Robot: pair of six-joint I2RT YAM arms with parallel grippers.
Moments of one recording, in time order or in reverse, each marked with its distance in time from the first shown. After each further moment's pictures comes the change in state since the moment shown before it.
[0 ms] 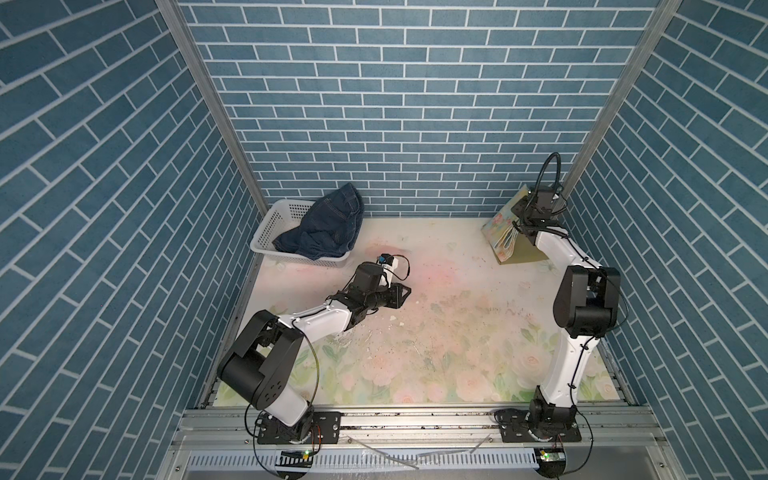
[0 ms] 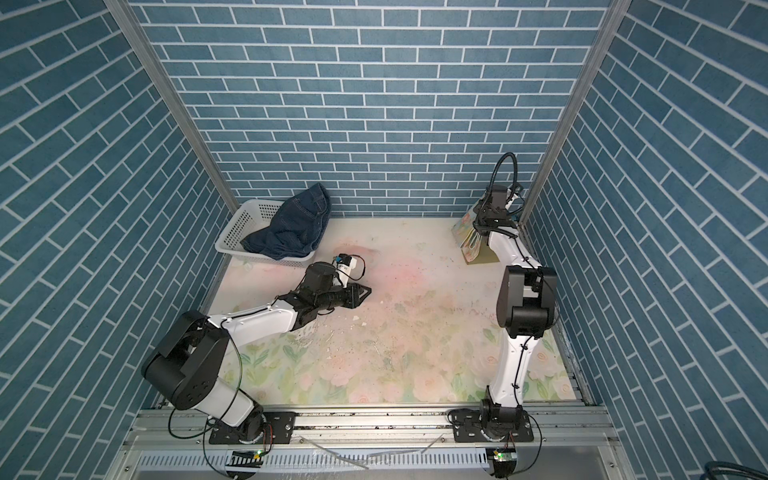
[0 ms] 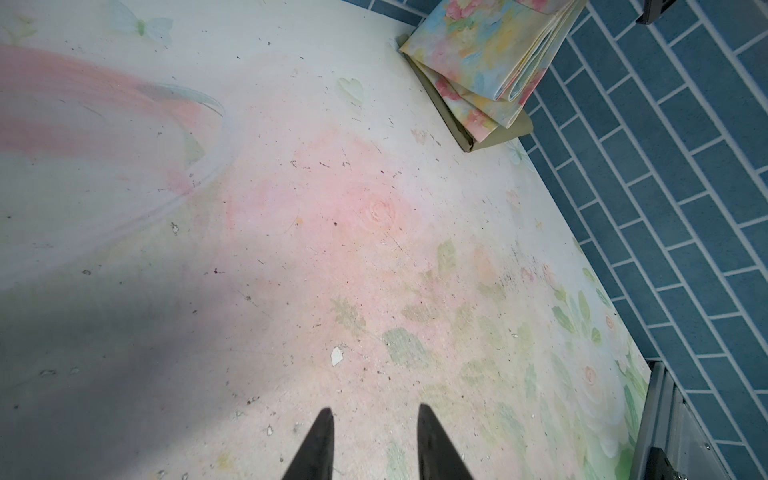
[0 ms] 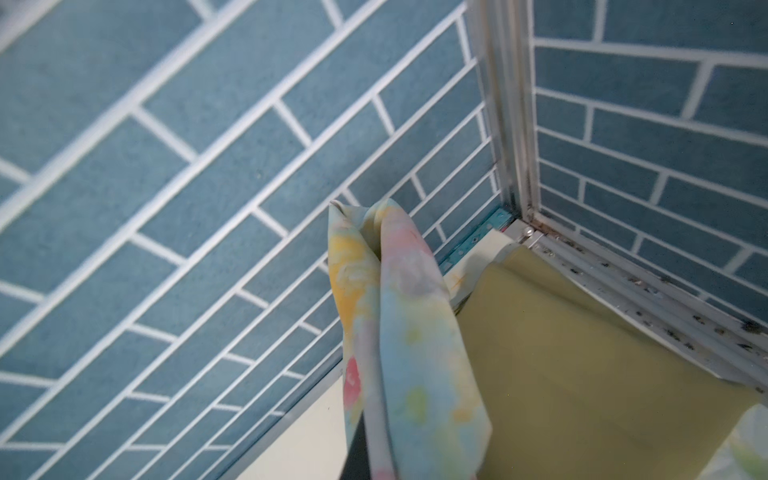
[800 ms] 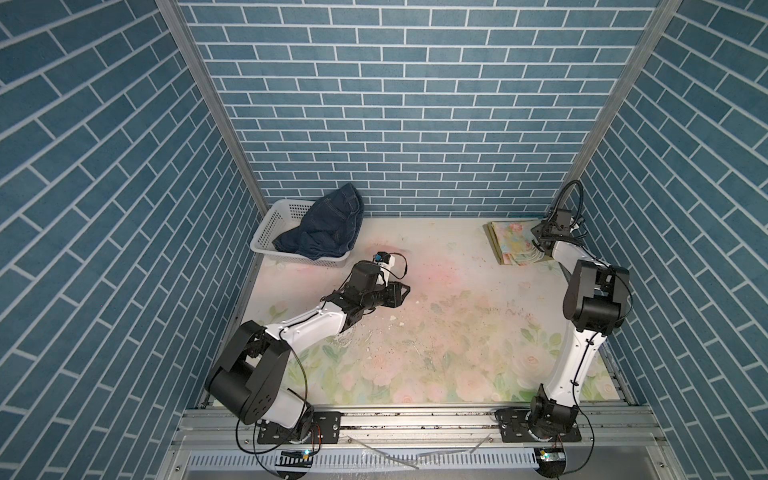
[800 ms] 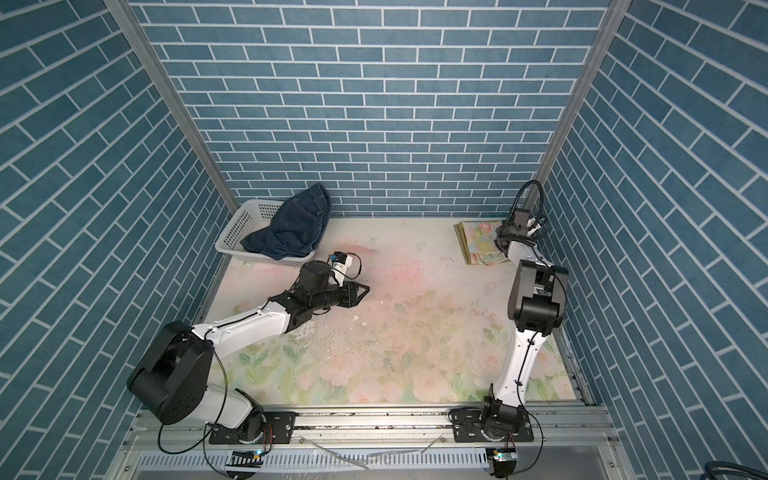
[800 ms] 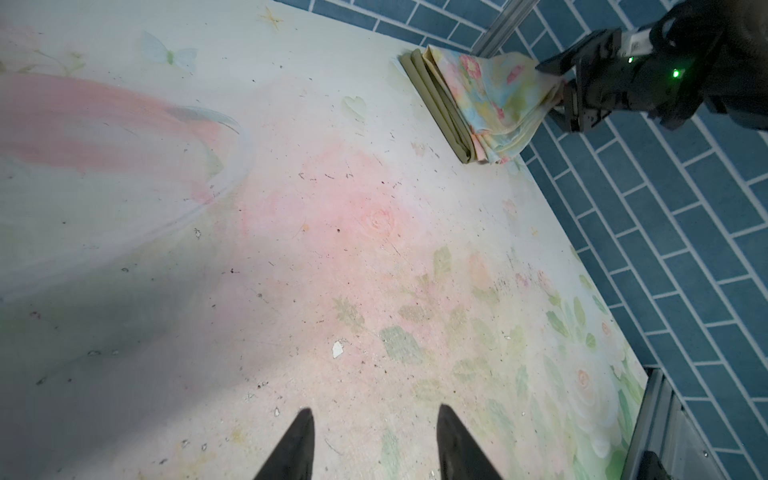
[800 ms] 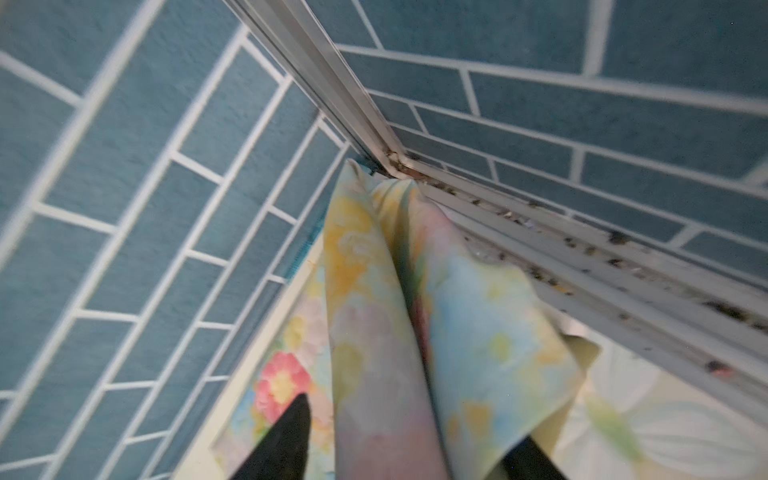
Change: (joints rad) left arm 0.000 -0.092 0.007 -0.103 -0.045 0.007; right arm -0.150 0.077 -0.107 -0.064 -0.057 0.097
